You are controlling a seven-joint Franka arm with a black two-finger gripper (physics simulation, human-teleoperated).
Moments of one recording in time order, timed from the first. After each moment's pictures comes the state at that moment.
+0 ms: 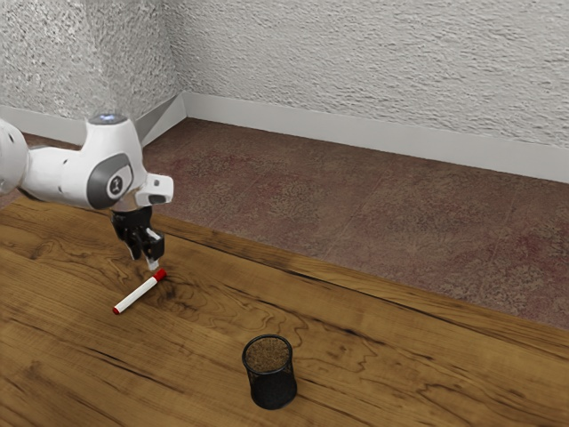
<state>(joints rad) 0.14 0.22 0.09 -2.07 0.06 2.28 0.35</state>
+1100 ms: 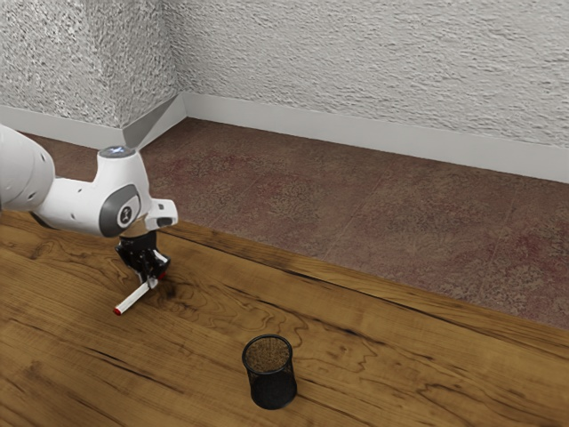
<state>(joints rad) 0.18 0.39 0.09 -2.04 0.06 2.42 0.18</state>
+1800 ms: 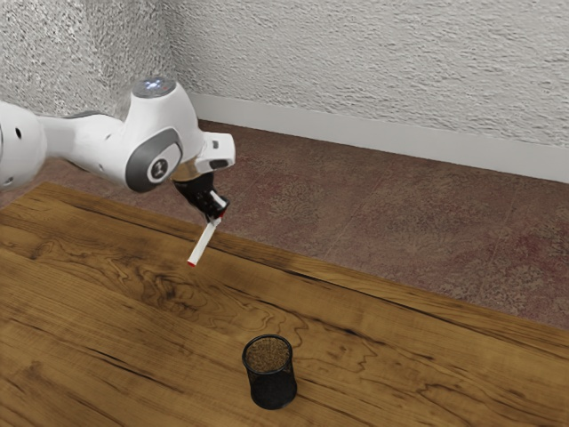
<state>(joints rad) -0.09 0.13 0.09 -2.02 0.11 2.41 0.11</state>
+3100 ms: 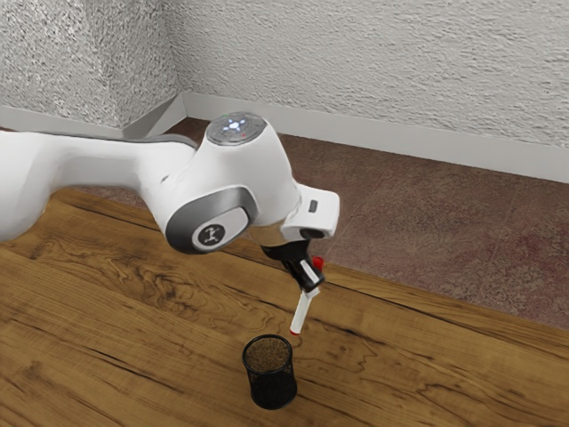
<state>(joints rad) -0.26 -0.06 -0.25 -2.17 0.10 2.37 -0.05</state>
